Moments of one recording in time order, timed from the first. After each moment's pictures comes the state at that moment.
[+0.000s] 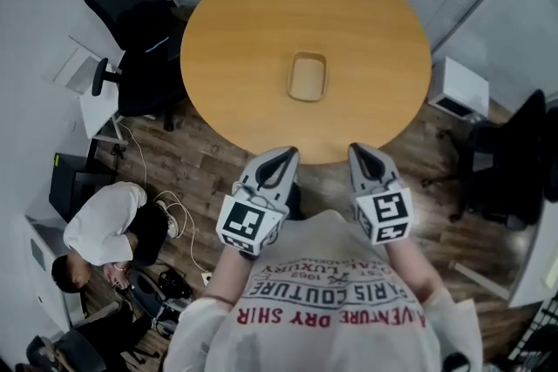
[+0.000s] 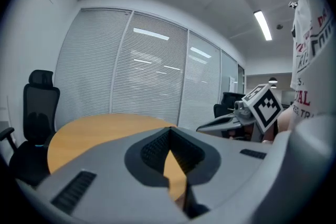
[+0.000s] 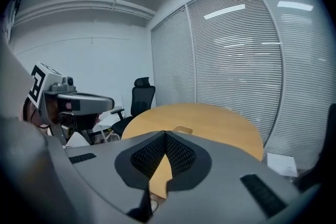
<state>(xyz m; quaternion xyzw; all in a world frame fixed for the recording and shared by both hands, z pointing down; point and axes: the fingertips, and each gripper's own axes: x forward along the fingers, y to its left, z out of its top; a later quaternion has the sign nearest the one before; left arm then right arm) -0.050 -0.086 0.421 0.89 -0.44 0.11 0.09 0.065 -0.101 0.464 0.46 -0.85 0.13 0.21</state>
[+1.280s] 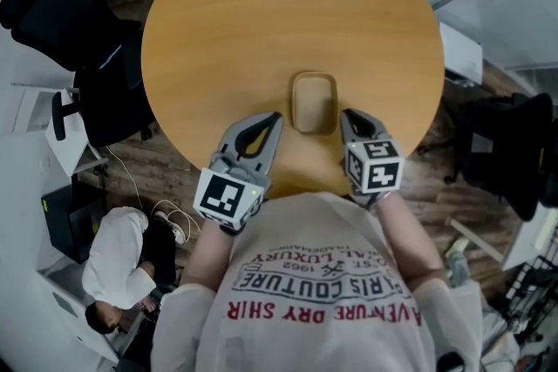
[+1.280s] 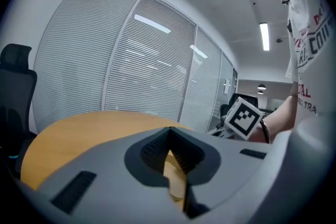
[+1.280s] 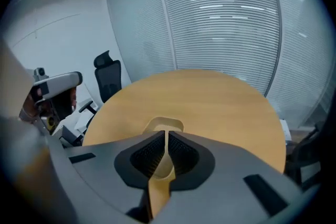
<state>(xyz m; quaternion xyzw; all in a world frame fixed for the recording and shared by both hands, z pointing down) -0.115 -0.319 0.460 0.92 -0.36 0.09 0.15 0.032 -0.309 0.585 0.53 -0.74 0.30 0.29</state>
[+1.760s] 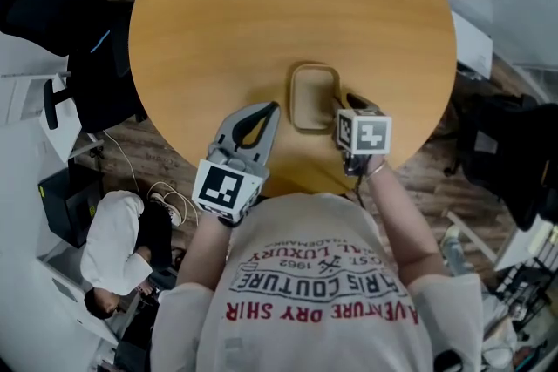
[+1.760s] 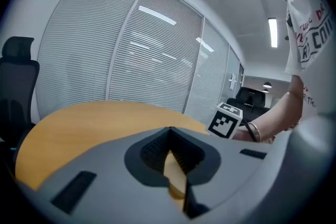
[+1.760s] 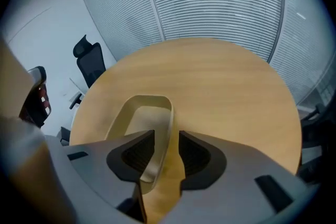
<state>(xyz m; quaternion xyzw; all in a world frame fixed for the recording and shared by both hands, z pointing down) -0.107 -0.341 0.508 0.90 -0.38 0.12 0.18 0.049 -0.334 0.679 0.52 -0.66 0.41 0.36</state>
